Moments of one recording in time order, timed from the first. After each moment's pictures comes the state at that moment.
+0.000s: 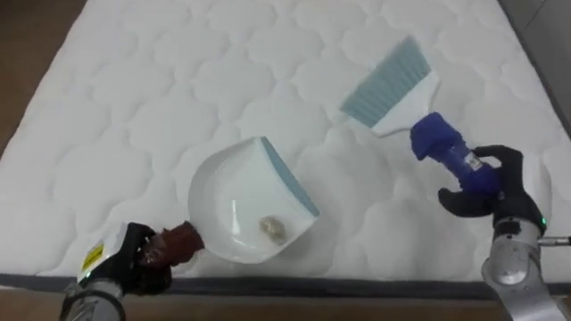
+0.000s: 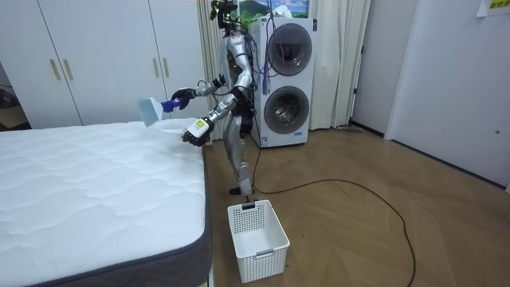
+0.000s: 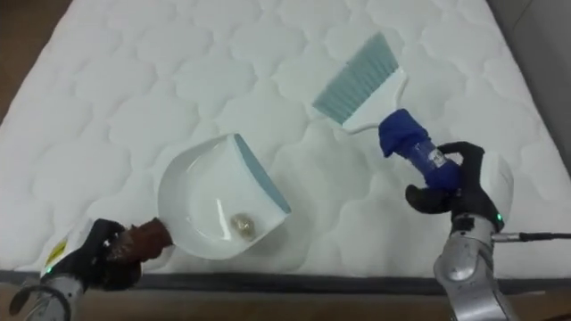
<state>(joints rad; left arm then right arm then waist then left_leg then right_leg) 0.09 0.39 -0.11 0.55 0.49 -0.01 0.22 -0.09 -0.42 0.07 0.56 -0.16 -0.11 -0.56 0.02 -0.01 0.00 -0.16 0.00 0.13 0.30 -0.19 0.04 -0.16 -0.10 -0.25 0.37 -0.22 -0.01</state>
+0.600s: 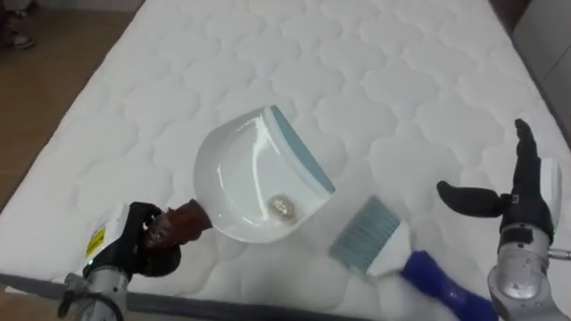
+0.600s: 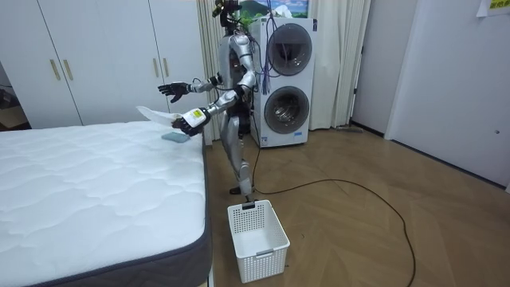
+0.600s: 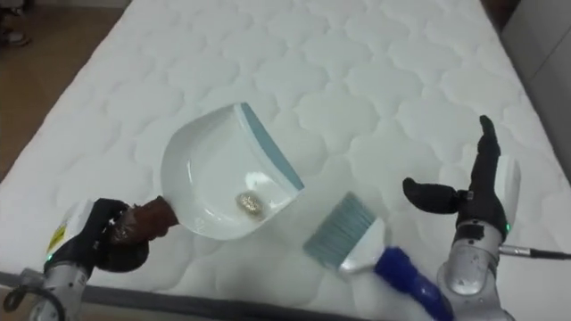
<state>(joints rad) 0.13 0.37 -0.08 0.38 0.47 -0.04 0.22 0.03 -0.42 0.07 0.37 -0.04 -0.12 -0.54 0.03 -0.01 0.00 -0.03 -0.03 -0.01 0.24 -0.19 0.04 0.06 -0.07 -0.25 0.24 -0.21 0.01</state>
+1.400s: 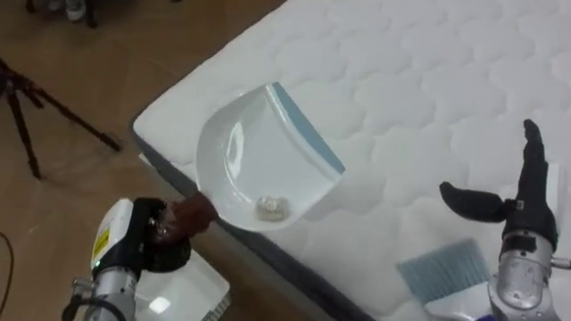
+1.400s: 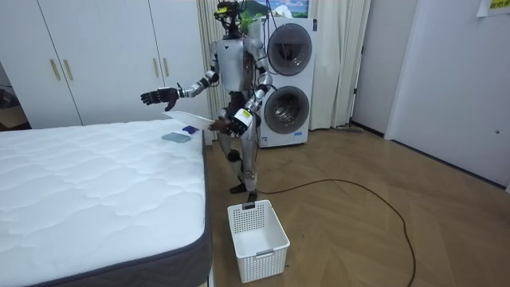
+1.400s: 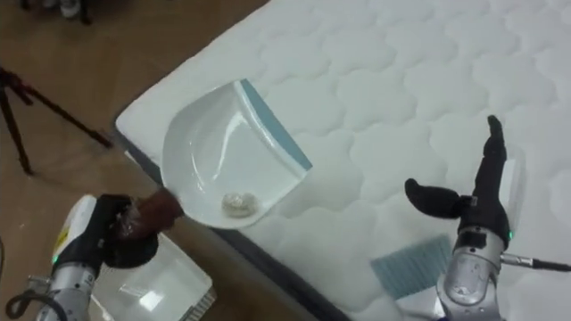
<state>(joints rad) 0.14 0.30 -0.04 0.36 0.46 -0.07 0.22 0.06 -0.40 0.05 0.35 -0.04 -0.15 -0.56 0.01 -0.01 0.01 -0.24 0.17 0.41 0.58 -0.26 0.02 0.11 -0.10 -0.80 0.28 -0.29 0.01</state>
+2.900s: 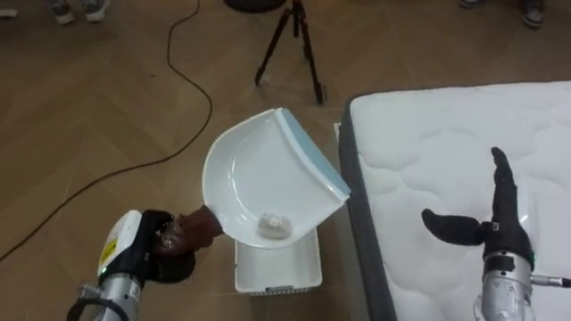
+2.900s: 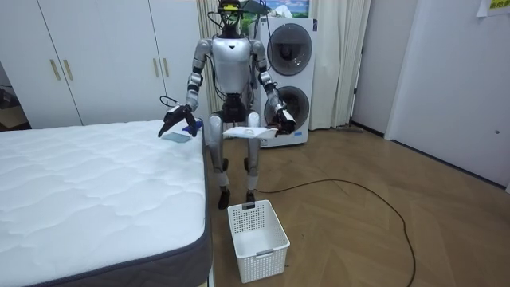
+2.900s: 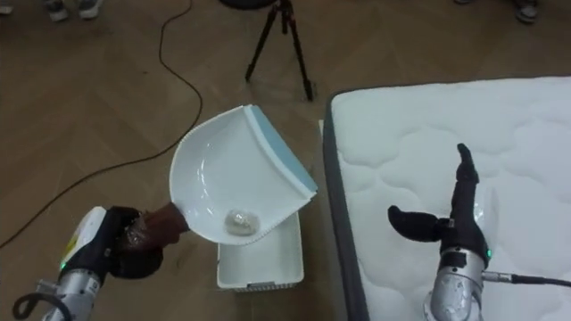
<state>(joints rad) 0.14 0.30 -0.05 0.46 0.47 -0.09 0.18 0.11 -0.36 0.10 0.43 -0.18 -0.18 -0.54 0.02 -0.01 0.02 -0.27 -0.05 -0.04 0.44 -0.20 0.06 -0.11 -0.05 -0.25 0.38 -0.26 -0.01</state>
